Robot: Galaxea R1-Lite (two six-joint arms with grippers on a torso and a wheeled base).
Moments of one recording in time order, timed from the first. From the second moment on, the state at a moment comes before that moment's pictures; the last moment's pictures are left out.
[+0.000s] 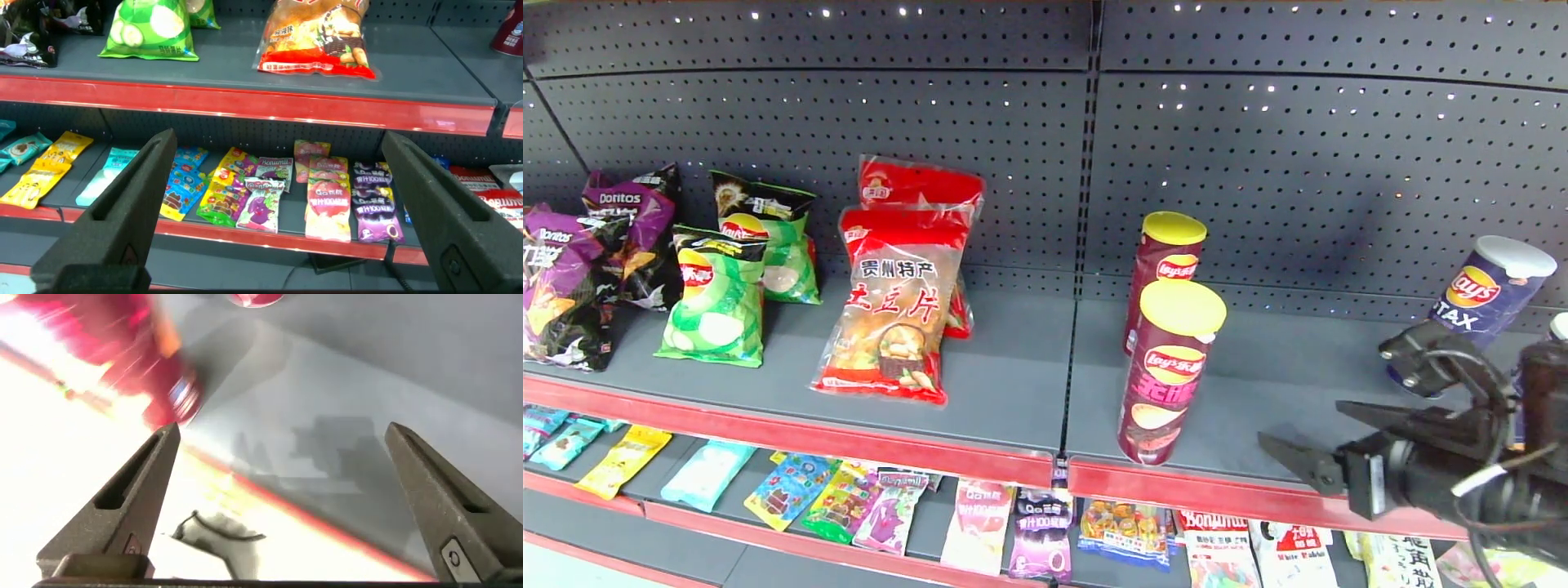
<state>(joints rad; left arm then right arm) 0.00 0.00 0.00 0.01 -0.02 0.00 0.45 1.30 -0.38 -0.43 -0.09 0.03</state>
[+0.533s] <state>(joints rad) 0.00 0.00 0.00 0.01 -0.02 0.00 0.18 0.58 -0.31 0.10 0.21 -0.10</state>
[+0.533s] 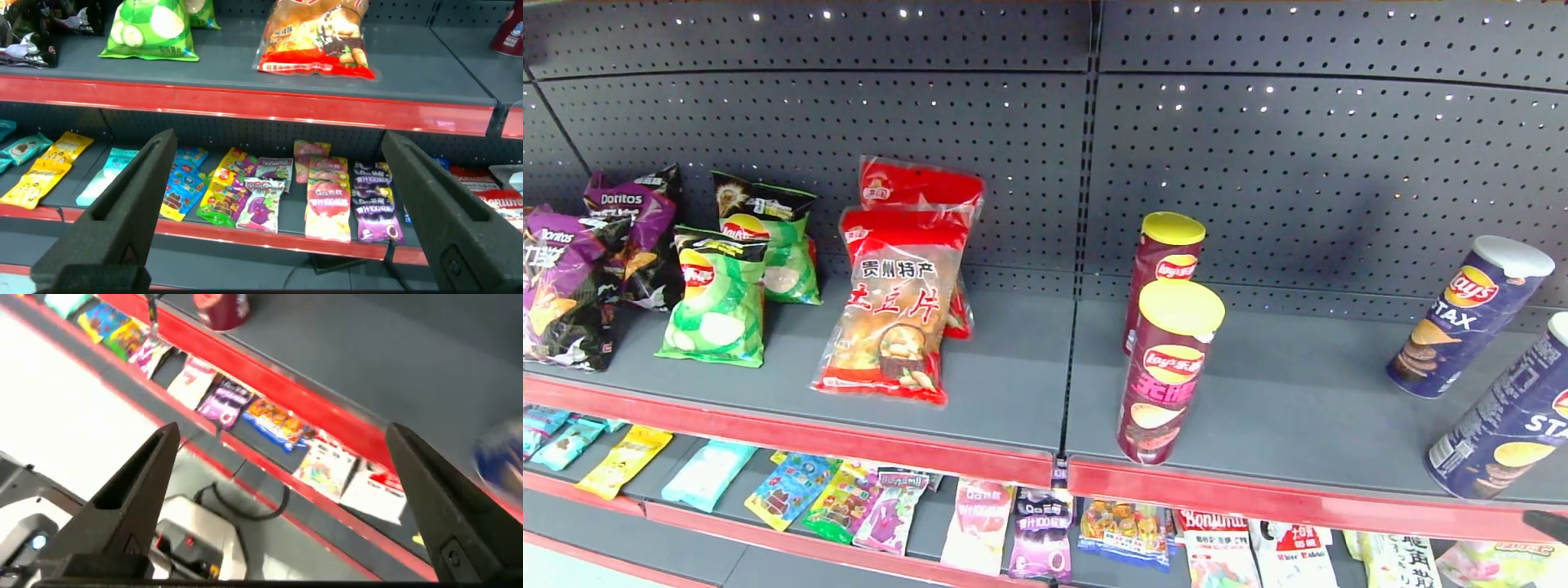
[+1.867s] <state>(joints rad) 0.00 0.00 0.00 0.01 -0.02 0.01 0.00 0.01 -0.06 0.08 0.11 -0.10</state>
